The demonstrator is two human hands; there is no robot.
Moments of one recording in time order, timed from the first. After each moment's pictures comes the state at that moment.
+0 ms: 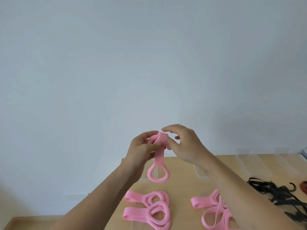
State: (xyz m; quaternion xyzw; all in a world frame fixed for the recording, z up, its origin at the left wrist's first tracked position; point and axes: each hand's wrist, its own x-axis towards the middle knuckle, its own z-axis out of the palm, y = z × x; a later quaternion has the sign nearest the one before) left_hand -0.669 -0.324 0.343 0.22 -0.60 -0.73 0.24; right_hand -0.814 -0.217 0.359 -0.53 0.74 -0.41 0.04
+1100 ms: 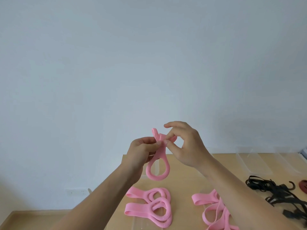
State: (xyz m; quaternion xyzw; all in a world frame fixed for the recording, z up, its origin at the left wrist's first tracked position) left_hand -0.655 -0.332 0.331 0.25 -0.61 -0.73 0.20; right_hand -0.797 -0.215 0.353 -0.57 0.69 -0.44 -0.06
